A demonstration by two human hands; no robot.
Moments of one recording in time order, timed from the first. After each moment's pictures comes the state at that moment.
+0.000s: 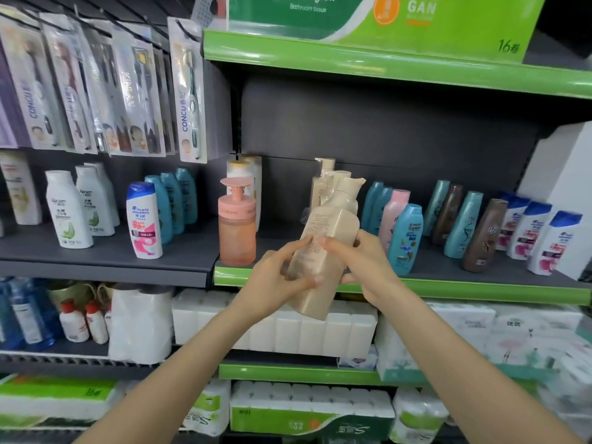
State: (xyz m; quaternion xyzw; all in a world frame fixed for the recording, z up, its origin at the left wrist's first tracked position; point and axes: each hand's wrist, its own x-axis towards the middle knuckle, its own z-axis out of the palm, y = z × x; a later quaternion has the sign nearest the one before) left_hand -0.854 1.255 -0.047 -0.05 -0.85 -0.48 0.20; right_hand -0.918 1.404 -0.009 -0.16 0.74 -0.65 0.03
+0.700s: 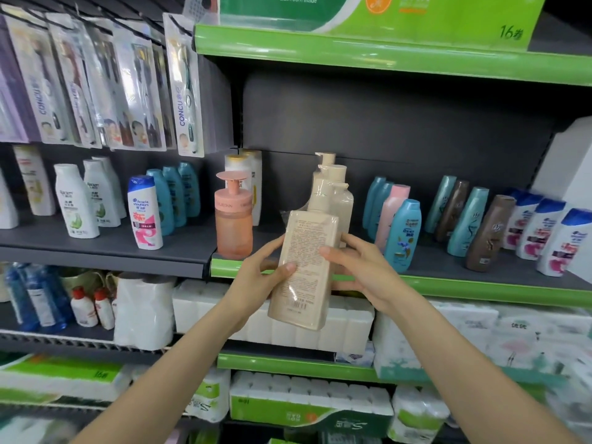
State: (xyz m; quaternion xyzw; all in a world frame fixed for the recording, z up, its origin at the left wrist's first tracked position) left_hand -0.845 1.270 -0.055 0.00 -0.73 -0.65 0.19; right_hand -0.933 1.441 -0.026 -0.26 0.69 -0.65 0.17
